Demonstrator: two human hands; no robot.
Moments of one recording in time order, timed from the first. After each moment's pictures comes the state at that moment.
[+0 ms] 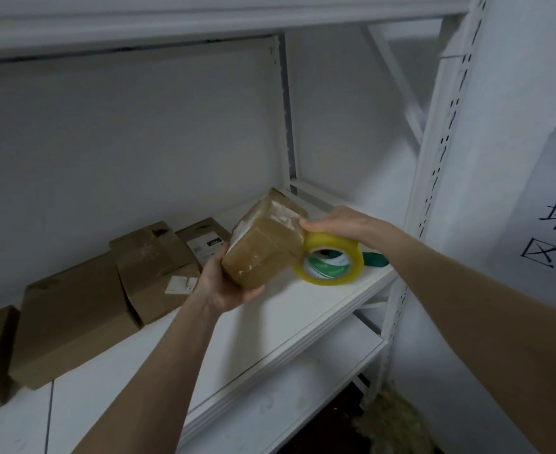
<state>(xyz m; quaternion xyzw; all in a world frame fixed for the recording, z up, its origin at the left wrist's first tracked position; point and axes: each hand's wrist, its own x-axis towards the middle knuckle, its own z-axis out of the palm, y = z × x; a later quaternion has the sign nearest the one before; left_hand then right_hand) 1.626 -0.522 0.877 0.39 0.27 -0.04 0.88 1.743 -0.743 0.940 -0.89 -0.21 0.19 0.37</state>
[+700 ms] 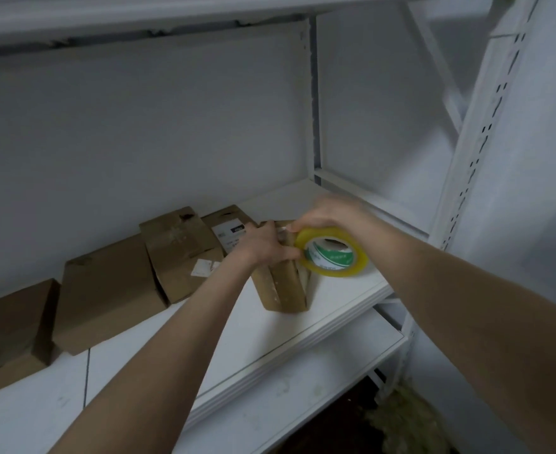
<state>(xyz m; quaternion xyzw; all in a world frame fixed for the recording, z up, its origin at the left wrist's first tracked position) 1.643 -0.544 0.922 0.95 0.19 -0.05 0.23 1.736 -0.661 0.950 -0.95 -0.22 0.16 0.13</state>
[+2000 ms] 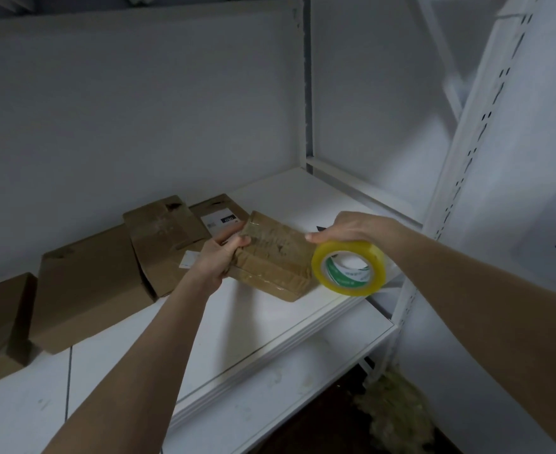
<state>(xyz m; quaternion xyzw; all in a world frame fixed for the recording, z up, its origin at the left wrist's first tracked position) 1.616 -0.493 0.870 0.67 0.23 0.09 0.70 1.737 -0.715 0.914 -0.93 -0.19 0.24 0.19</state>
